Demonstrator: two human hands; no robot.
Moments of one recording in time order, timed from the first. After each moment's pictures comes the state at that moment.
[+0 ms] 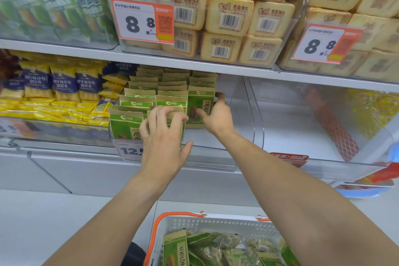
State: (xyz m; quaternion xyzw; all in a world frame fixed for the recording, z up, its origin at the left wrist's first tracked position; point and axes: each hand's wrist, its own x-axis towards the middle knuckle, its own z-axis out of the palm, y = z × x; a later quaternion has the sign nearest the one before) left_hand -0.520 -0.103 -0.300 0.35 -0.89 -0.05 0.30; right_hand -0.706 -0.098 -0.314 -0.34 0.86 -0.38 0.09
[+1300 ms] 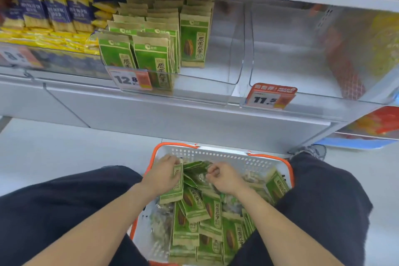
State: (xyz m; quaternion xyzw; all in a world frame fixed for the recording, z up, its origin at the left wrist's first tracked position) left_hand -0.436 0.021 -0.482 0.35 -0.88 -0.31 -0.09; right_hand -0.612 0.160 -0.476 -0.36 0.80 -0.19 0.45
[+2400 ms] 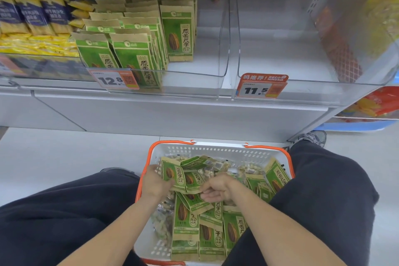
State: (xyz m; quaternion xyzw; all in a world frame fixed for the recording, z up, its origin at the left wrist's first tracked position) left_hand -0.431 0.048 -0.499 0.64 -0.60 -0.48 -0.01; right_hand -0.607 0.161 -0.527 -0.01 0.70 -0.21 0.69
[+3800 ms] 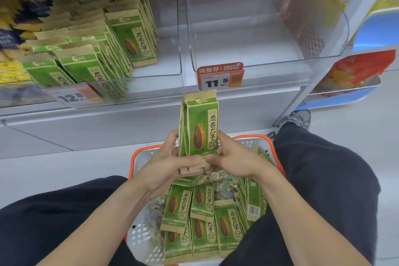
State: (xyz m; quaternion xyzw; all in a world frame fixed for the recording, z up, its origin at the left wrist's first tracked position) left_hand -0.518 0.090 -0.349 0.33 -0.53 -0.78 -0.02; right_hand -0.671 0.212 -0.384 -0.34 0.69 -0.37 0.52
